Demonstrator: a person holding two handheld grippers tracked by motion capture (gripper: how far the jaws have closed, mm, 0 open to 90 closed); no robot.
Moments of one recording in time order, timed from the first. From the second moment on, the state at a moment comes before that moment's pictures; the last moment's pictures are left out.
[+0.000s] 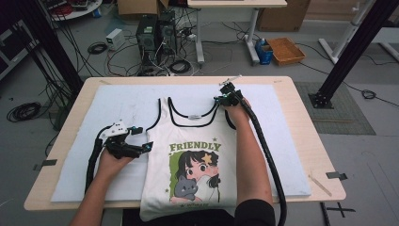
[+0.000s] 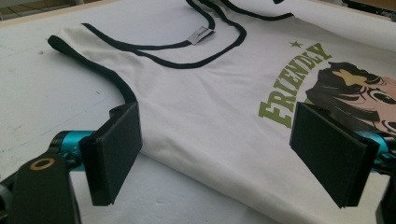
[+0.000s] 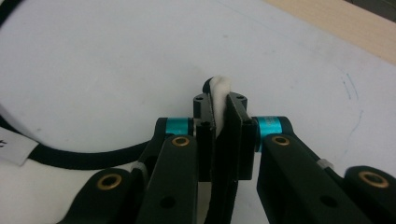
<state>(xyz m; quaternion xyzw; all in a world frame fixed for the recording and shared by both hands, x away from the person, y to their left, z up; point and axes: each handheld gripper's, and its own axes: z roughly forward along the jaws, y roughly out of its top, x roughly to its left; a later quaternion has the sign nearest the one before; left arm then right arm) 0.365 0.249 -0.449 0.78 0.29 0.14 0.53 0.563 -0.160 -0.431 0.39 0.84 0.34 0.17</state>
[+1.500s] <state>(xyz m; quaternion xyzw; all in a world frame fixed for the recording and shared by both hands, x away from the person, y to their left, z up) 0.367 0.246 -0.449 0.79 0.30 0.14 0.52 0.395 -0.173 -0.418 0.27 0.84 0.44 0.14</state>
